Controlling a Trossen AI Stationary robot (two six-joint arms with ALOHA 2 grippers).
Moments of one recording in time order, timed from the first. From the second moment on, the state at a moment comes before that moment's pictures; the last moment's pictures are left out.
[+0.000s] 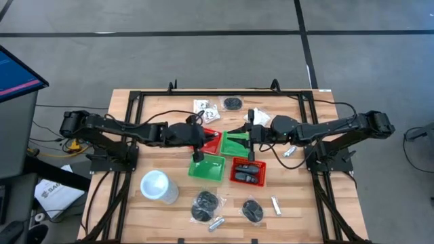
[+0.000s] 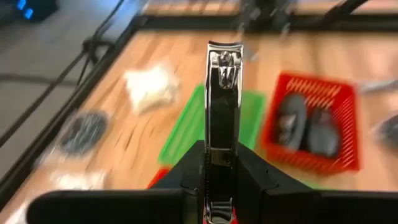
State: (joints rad) left arm -0.03 1.37 0.90 -0.07 -0.32 -0.03; right arm 0.06 1.27 0.81 0.41 0.08 -0.21
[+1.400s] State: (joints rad) left arm 0.13 1.47 0.75 -0.10 -0.26 -0.09; right arm 0.09 1.27 0.81 0.40 0.08 -0.17
